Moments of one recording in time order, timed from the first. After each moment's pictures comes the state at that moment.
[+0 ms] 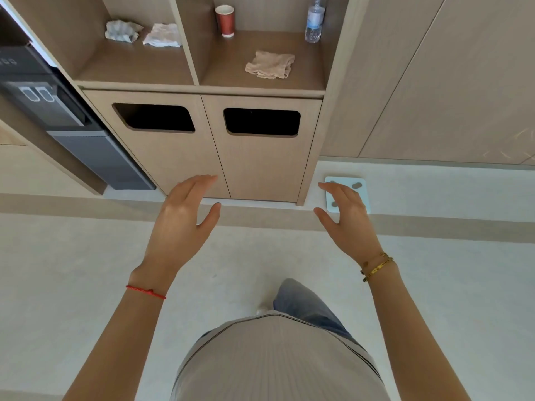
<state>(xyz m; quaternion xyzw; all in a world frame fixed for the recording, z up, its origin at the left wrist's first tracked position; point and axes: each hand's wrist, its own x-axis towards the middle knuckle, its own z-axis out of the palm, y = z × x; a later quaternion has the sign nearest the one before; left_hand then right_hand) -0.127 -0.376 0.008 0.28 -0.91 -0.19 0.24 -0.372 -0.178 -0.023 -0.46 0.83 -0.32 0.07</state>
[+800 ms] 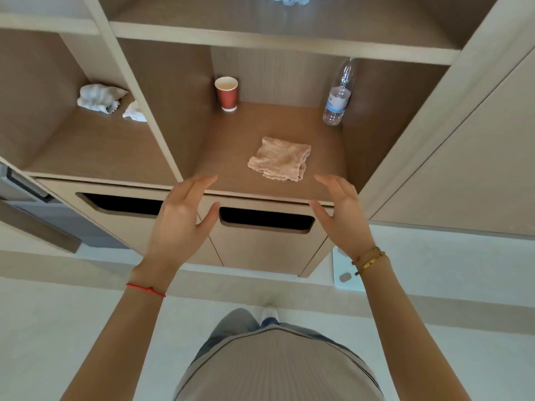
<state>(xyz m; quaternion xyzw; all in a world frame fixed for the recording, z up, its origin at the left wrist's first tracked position) -0.386 -0.690 0.010 0.30 -0.90 -0.19 0.27 -0.632 -0.513 0.006 -0.48 0.81 -0.33 0.03</state>
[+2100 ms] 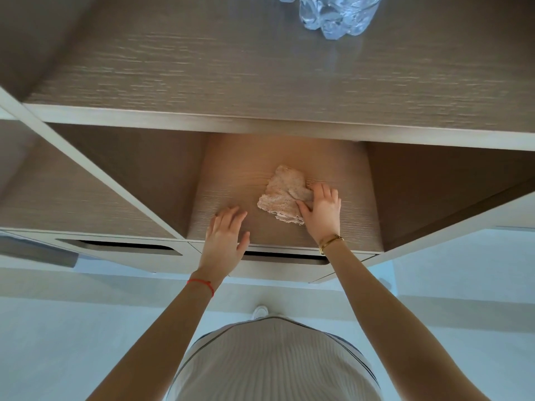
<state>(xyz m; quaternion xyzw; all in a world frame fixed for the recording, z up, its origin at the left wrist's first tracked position) -0.503 -0.803 -0.104 0.34 -0.91 -0.21 0.07 -0.721 -0.697 -0.112 -0.38 0.89 -0.25 -0.01</state>
